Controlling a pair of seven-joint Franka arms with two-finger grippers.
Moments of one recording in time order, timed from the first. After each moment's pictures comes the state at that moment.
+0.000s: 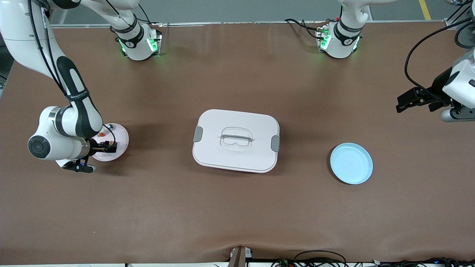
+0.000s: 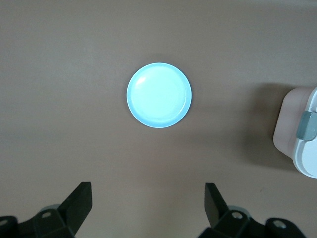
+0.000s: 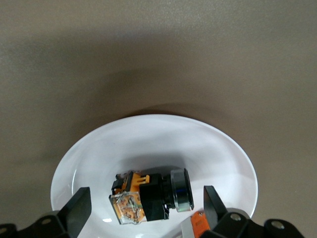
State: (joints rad) left arm 0.01 0.06 -0.07 -1.55 -0.01 1.60 -0.09; right arm -0.12 0.56 0.00 -1.87 -0.04 2.15 0.07
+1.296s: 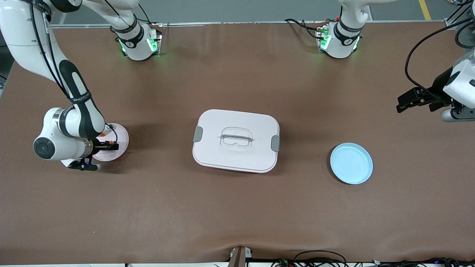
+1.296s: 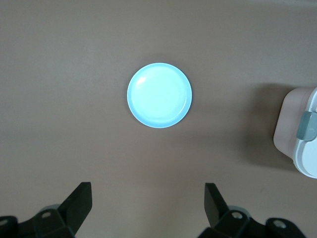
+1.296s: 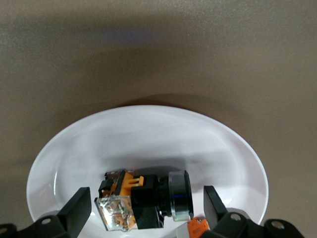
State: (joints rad) left arm 0.01 0.06 -0.07 -1.55 -0.01 1.60 -0.09; right arm -0.13 0.59 0.00 -1.88 -0.04 2.15 0.01
